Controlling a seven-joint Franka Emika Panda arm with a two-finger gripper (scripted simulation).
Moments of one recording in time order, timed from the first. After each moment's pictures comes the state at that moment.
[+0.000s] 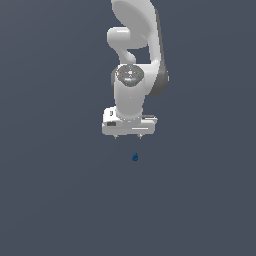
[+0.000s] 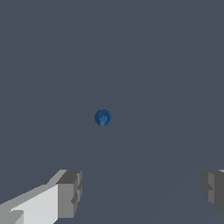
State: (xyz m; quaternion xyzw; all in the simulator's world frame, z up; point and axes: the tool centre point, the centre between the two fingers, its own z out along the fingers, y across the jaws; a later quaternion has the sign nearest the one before) arm -0.012 0.001 0.153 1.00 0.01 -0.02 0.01
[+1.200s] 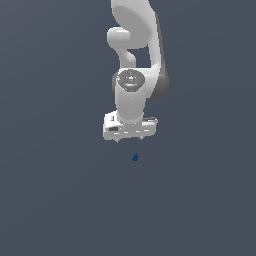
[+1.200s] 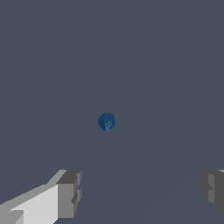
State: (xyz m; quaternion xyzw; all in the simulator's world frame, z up) arm -0.003 0.005 0.145 1.00 0.06 -0.02 0.00
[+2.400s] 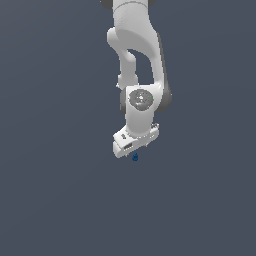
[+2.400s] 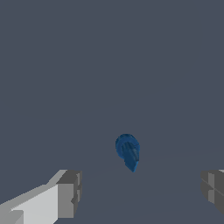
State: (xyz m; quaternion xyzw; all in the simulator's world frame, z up) arm 0.017 0.036 0.093 0.97 0.26 0.00 0.00
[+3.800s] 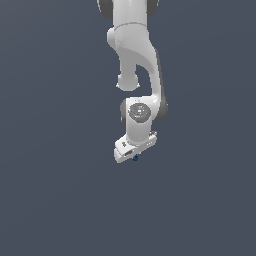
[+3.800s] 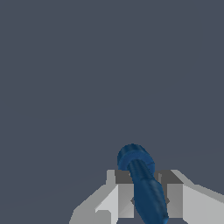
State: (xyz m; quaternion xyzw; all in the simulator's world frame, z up) arm 0.017 0.036 0.042 0.97 0.26 0.00 0.00
